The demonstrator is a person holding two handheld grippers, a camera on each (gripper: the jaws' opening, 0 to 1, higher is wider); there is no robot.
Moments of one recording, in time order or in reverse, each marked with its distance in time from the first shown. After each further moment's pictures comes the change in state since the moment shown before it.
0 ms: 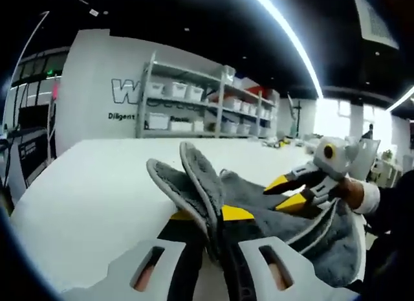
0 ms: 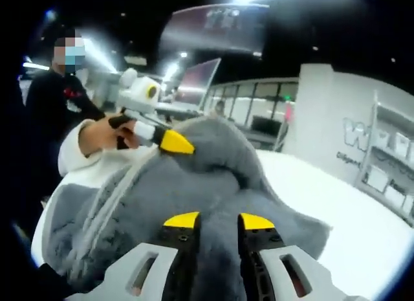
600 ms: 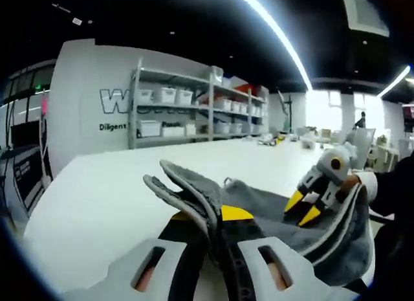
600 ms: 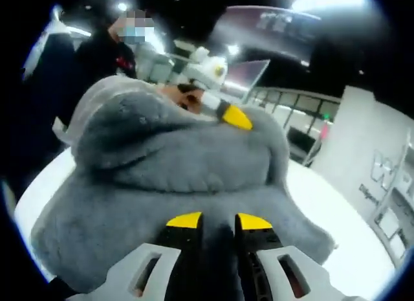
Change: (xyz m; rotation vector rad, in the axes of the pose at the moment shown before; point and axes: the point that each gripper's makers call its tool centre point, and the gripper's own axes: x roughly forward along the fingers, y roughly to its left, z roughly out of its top) left arm 0.020 0.022 0.026 0.090 -0.012 -0.055; right arm -0.014 0.016 -0.028 -0.241 0.005 0.226
